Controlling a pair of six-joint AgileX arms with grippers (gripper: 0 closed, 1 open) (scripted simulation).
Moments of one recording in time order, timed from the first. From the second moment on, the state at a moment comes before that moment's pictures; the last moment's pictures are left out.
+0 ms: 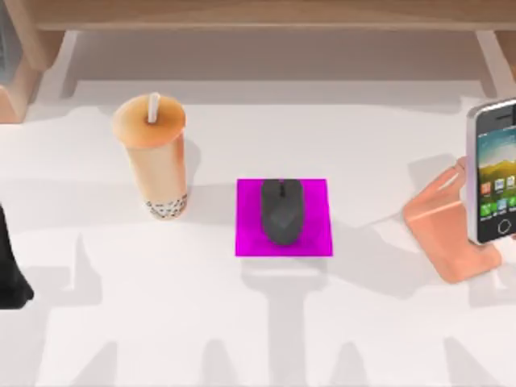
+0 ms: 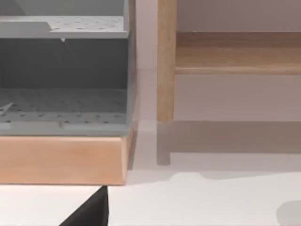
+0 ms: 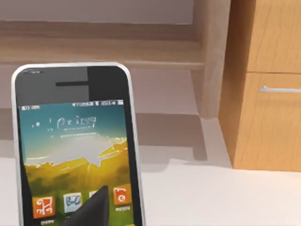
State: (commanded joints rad) left arm 0.00 0.00 0.00 0.00 0.00 0.00; right arm 0.02 0.05 0.05 -0.02 -0.01 -0.01
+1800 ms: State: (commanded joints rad) left arm -0.64 1.79 0.28 1.26 -0.53 -0.06; right arm 0.00 0.00 0.00 0.00 0.00 0.00
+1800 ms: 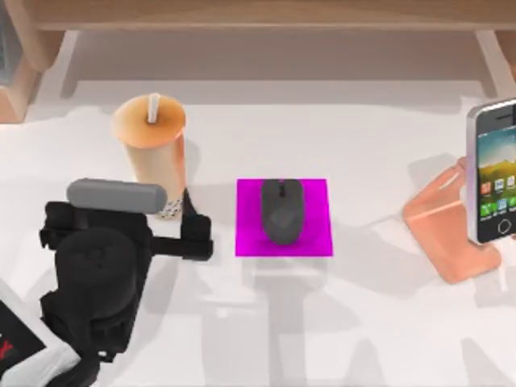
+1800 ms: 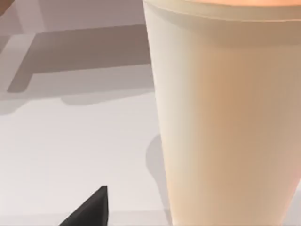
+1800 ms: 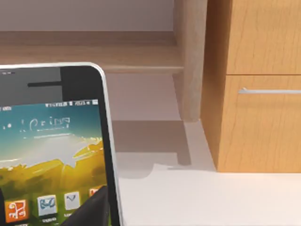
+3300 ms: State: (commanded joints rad) left arm -0.57 2.00 0.51 1.39 -0.52 -0.05; right arm 0.00 0.00 0.00 0.00 0.00 0.00
